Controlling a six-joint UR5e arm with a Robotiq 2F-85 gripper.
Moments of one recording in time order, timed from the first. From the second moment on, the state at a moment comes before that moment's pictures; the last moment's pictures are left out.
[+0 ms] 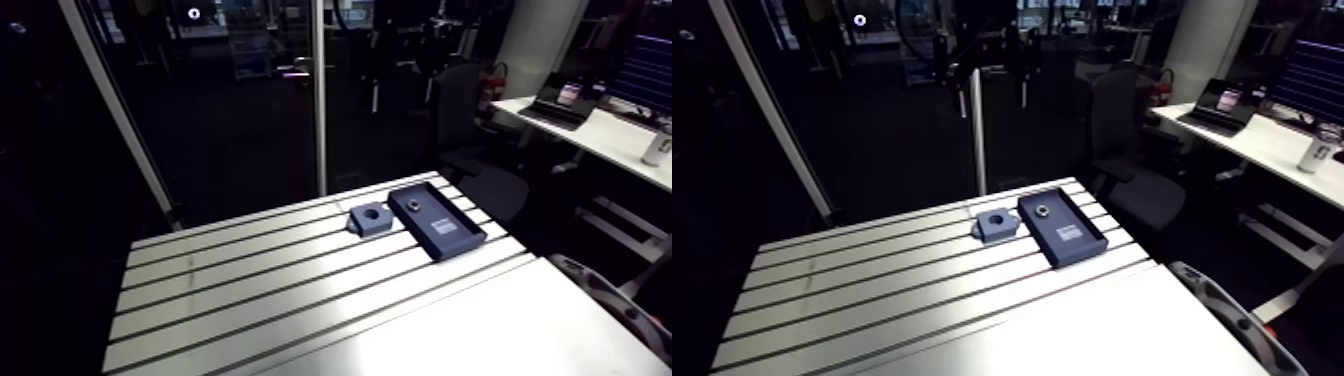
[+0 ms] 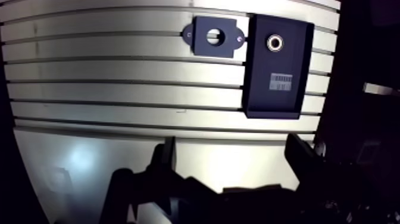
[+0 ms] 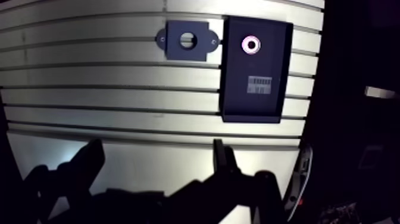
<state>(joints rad) -0.40 -1.37 1.46 -1.63 -1.61 -2.04</state>
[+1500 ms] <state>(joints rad) -0.52 -1.03 1.42 -1.88 -1.64 -2.12</state>
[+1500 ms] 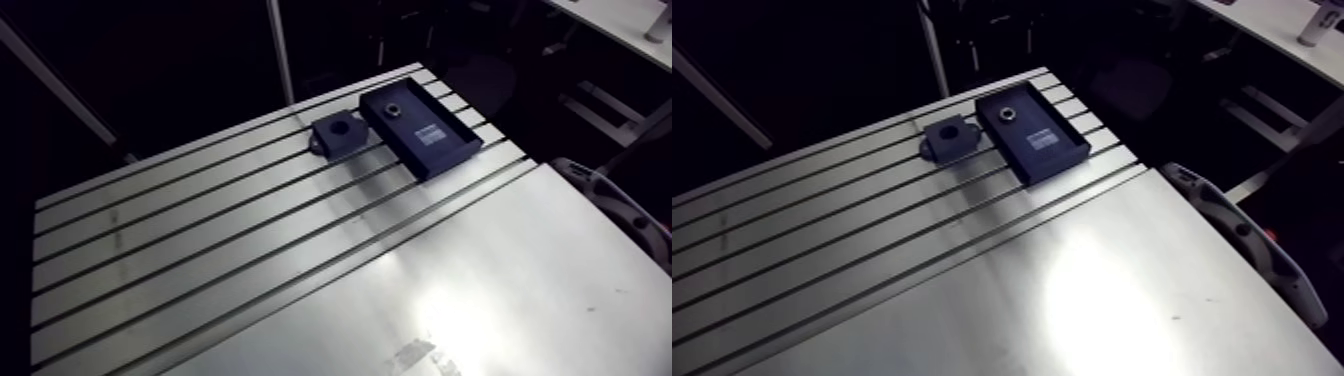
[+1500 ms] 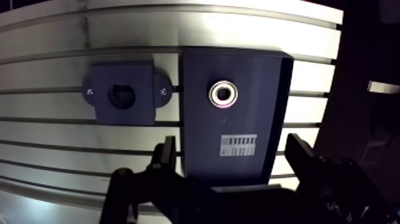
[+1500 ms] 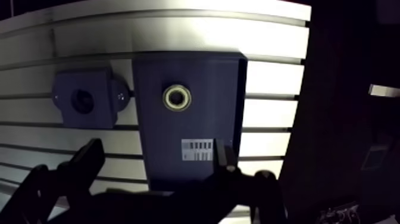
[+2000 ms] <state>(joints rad) -0.53 -0.98 1.43 -1.90 -1.64 -2.10</state>
